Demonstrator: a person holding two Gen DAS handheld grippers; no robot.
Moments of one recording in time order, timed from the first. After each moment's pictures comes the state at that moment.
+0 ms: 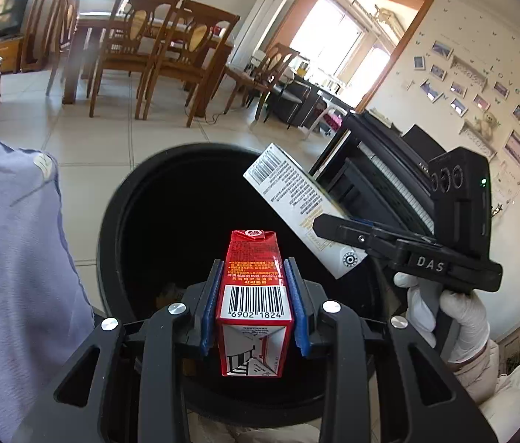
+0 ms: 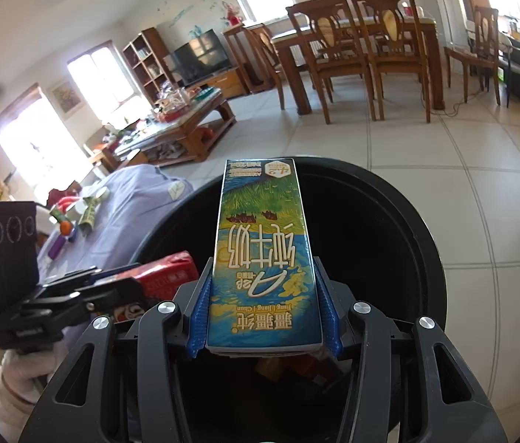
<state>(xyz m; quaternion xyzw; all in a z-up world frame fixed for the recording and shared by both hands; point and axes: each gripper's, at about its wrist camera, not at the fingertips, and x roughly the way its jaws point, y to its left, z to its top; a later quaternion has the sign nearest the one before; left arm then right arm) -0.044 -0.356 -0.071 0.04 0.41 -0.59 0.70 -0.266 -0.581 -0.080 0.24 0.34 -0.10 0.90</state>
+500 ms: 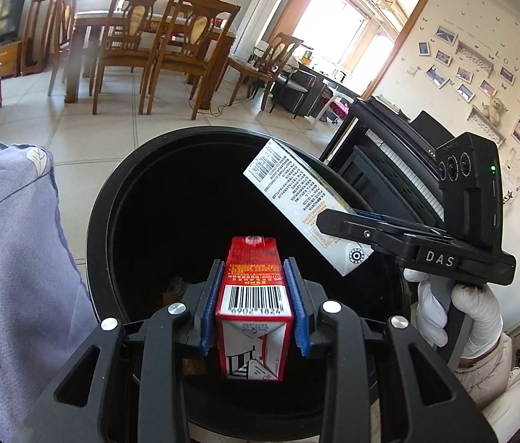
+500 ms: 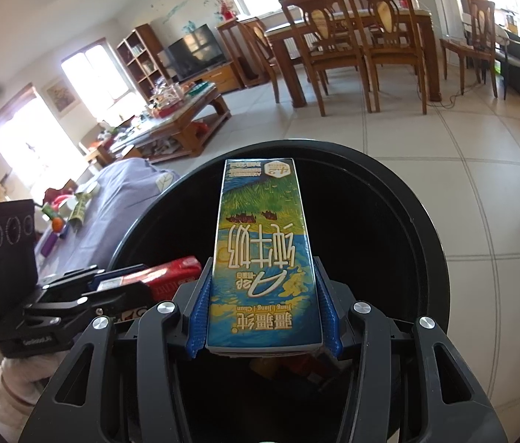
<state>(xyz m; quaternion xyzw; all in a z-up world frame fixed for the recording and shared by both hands) -0.052 -0.363 -0.074 0.07 0.41 -0.58 0.70 -0.257 -0.585 -0.090 0.24 0.36 -0.10 0.90</state>
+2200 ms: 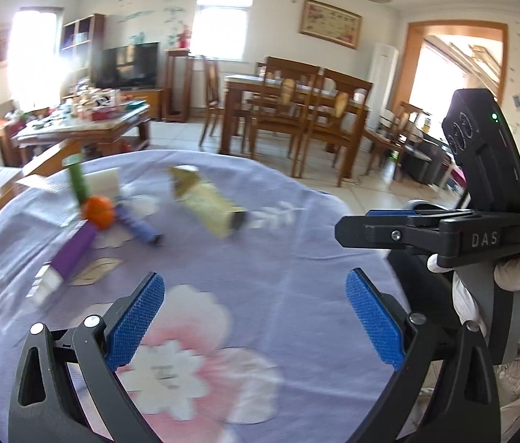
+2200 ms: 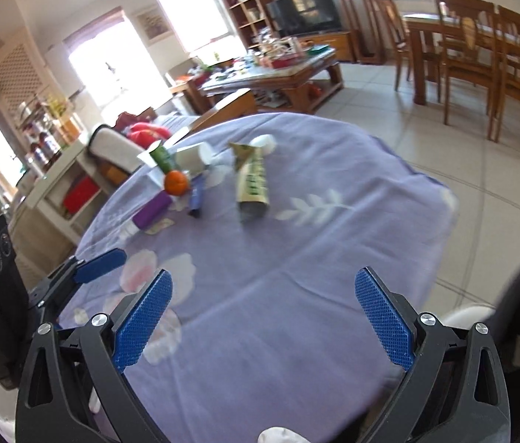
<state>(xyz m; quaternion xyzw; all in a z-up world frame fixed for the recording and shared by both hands) 0.039 -0.106 -0.027 0.05 0.31 -0.35 0.88 -0.007 -0.308 -0.044 0.15 0.40 0.09 0.90</state>
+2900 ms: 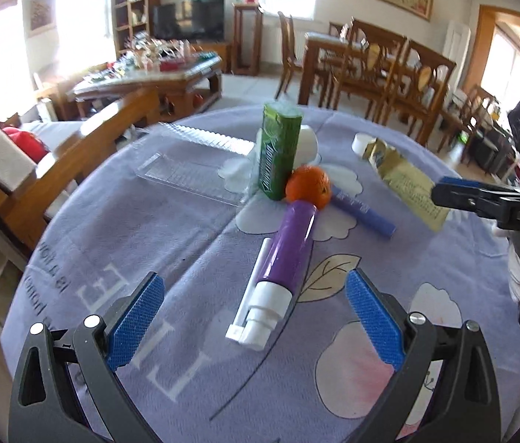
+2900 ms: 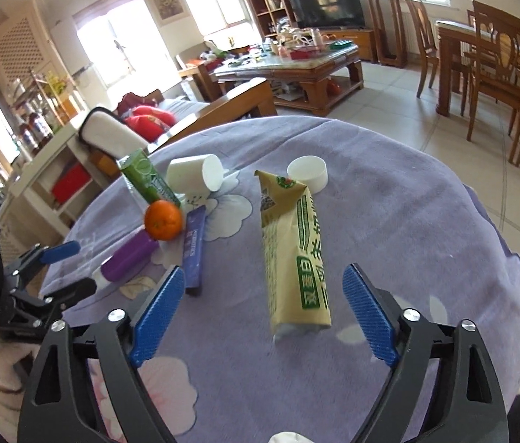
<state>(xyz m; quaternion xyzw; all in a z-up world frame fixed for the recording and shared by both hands) 0.175 -0.001 -0.052 0.08 0.41 -0.24 0.88 0.137 -0.255 -0.080 0.11 0.42 0.10 0.89</state>
